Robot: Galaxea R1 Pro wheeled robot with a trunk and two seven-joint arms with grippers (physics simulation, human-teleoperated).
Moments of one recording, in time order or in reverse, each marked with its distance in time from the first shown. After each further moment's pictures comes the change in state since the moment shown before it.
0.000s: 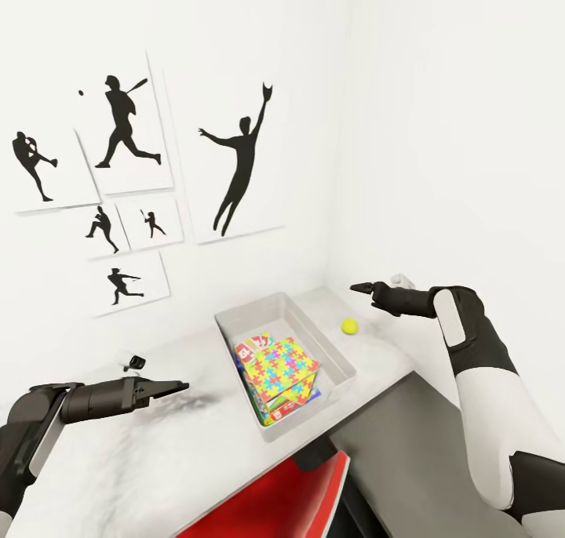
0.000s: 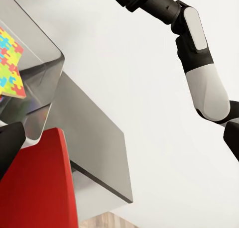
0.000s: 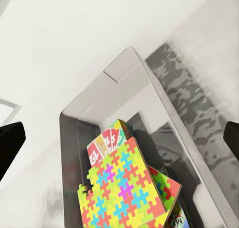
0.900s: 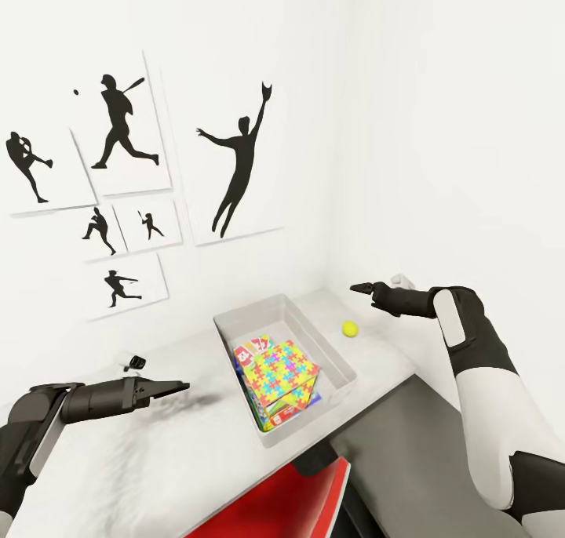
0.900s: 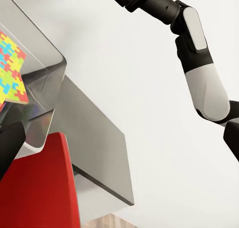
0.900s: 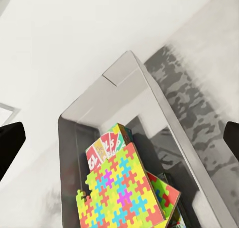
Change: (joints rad) left arm 0.000 -0.002 0.000 0.000 0.000 -0.001 0.000; right arm 0.000 0.000 0.000 0.002 0.001 0.000 0.001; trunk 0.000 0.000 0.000
